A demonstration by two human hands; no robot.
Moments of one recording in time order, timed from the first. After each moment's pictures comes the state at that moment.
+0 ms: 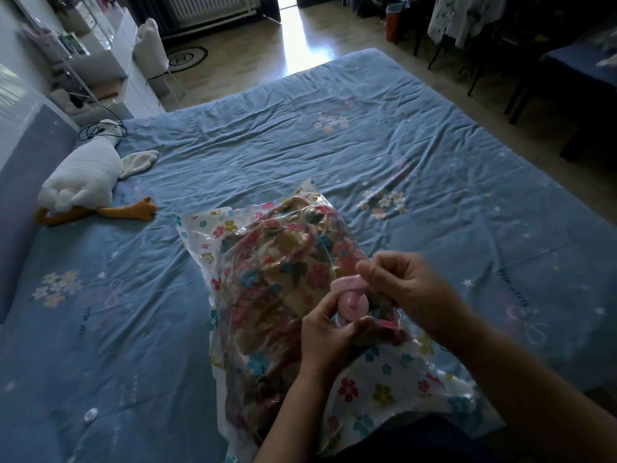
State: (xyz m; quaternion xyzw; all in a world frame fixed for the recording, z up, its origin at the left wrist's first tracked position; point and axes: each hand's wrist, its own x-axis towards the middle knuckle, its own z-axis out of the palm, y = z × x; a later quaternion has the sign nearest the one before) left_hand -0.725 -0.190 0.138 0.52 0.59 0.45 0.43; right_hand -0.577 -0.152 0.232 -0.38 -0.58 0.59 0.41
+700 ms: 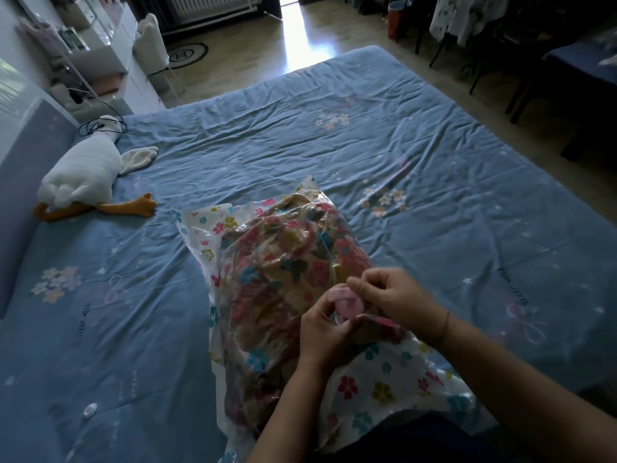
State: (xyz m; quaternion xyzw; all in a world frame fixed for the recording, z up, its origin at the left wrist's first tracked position) left_hand -0.731 -0.185 0.114 0.51 0.60 0.45 0.43; right_hand -0.586 -0.145 0.198 -0.47 -0.62 0.54 0.30
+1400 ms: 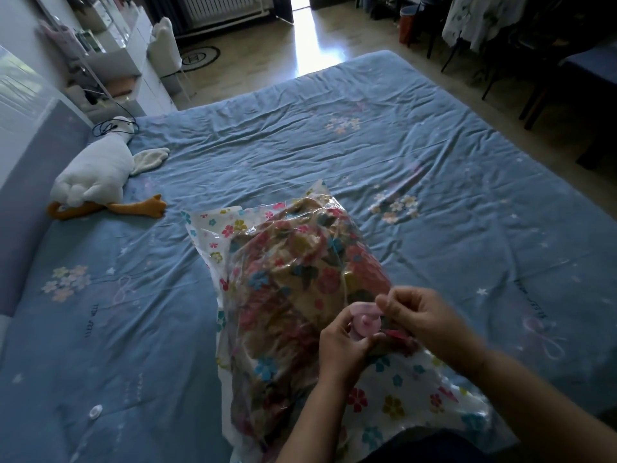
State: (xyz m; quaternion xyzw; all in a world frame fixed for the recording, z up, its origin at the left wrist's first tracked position) left_hand -0.726 -0.186 0.092 0.50 0.62 0.41 0.45; right_hand -0.573 -0.157 0.191 -0.46 -0.59 0.57 0.33
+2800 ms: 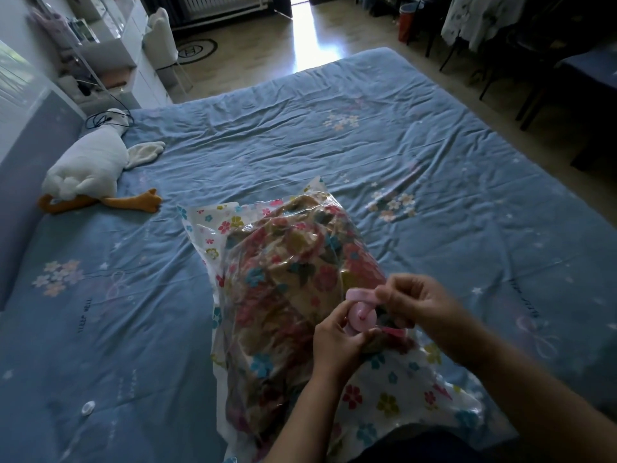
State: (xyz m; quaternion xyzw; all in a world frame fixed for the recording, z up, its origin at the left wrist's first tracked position) left_hand -0.728 -0.183 0.097 0.48 0.62 0.41 0.47; right_hand -0.573 -0.151 0.209 -0.39 -0.52 0.68 0.35
